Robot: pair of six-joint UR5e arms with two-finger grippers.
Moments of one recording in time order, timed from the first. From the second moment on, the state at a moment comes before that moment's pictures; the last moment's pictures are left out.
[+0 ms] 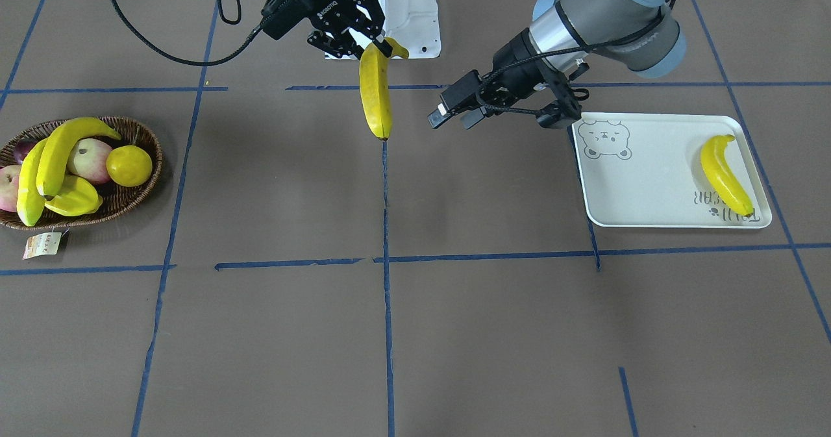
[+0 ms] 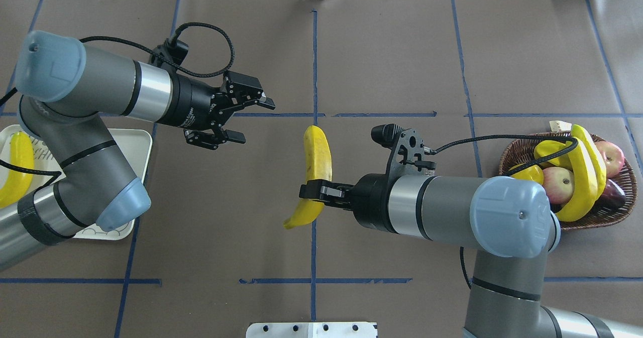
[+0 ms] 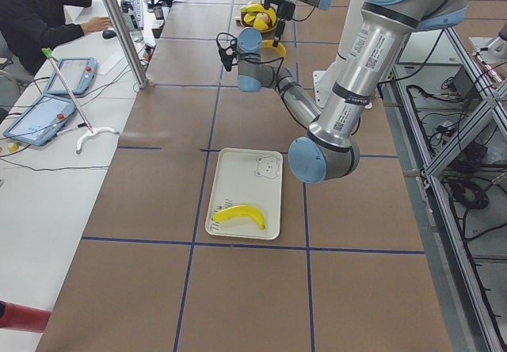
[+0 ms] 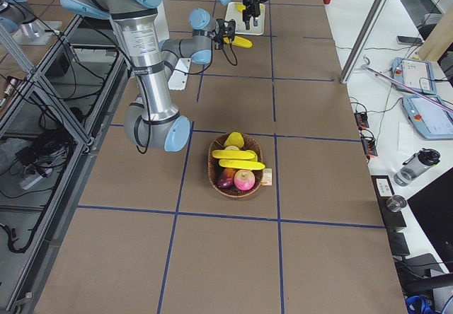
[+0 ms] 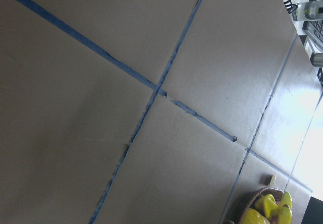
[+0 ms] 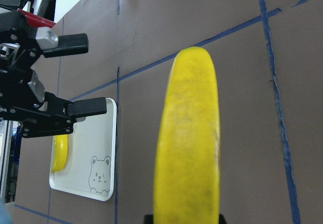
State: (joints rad) left arm -0.71 -2.05 -1.77 -2.43 -2.13 -1.95; right arm 0.34 -1.17 2.05 -0.93 1.63 1.58
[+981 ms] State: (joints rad) left arm -0.56 -2.12 -1.77 -2.43 -2.07 -1.95; right arm 0.31 -1.15 2.05 -0.93 1.61 1.58
